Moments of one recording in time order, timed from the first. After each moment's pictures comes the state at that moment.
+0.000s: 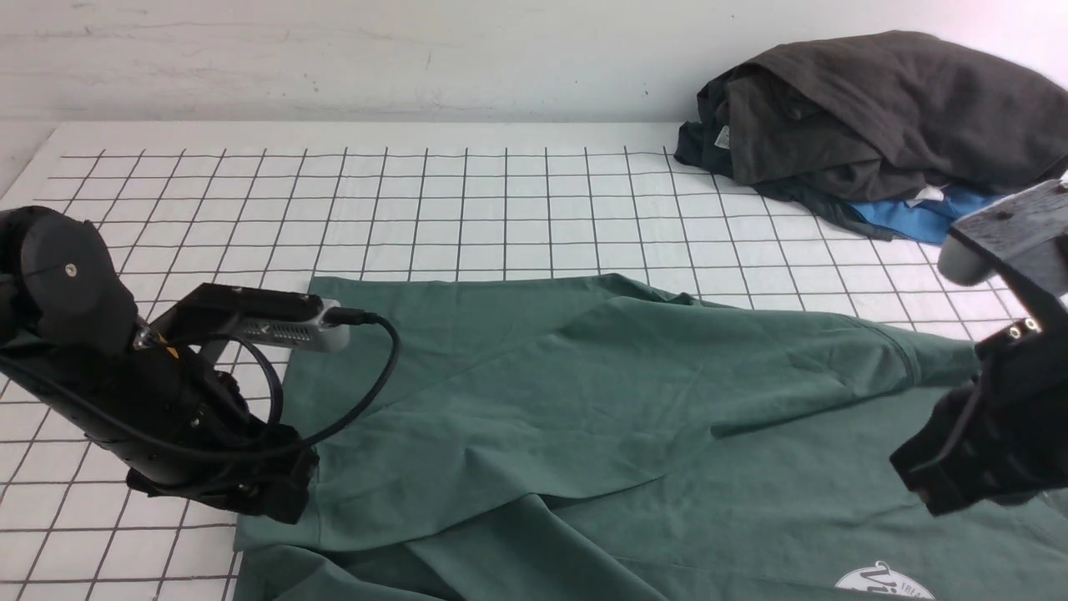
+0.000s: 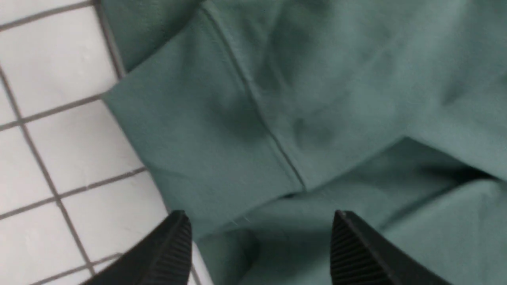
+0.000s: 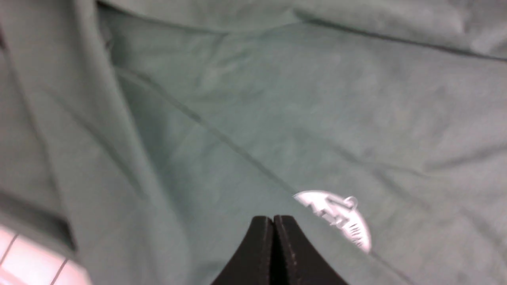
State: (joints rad) right arm 0.37 1.16 -0.97 0.21 1.15 -0.27; left arm -0.18 1.46 -0.88 -0.31 0.89 0.27
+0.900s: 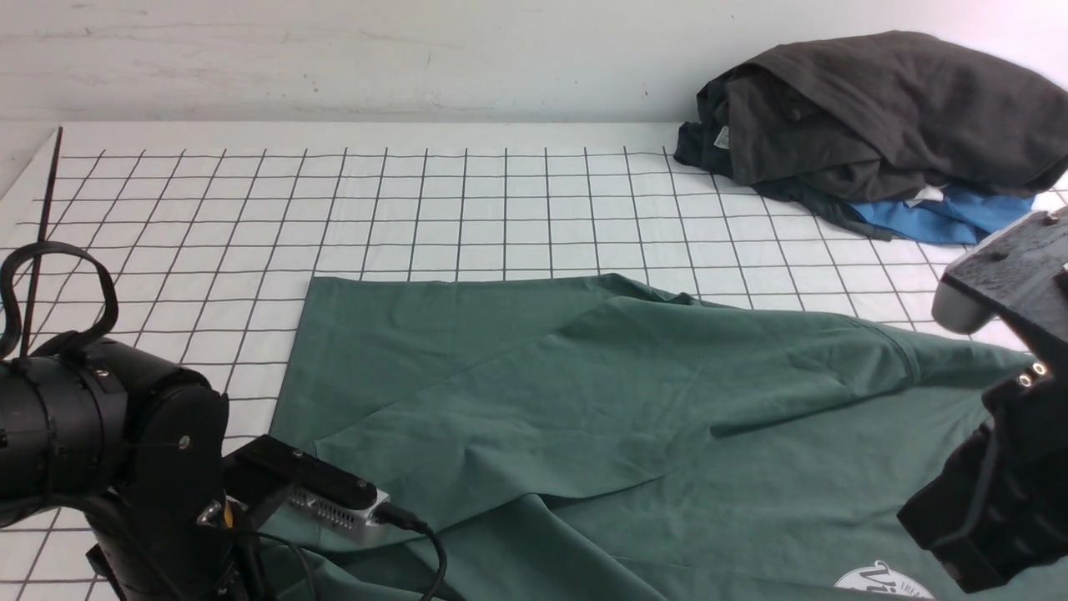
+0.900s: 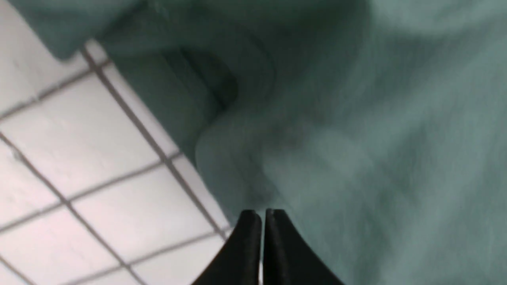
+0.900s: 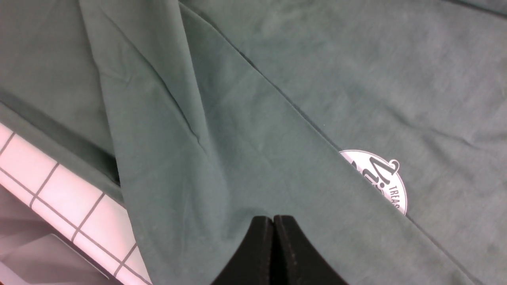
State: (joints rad) right arm 0.44 1.12 -0.97 0.20 1.23 -0.27; left arm -0.40 1.49 -0.69 -0.05 0.96 0.03
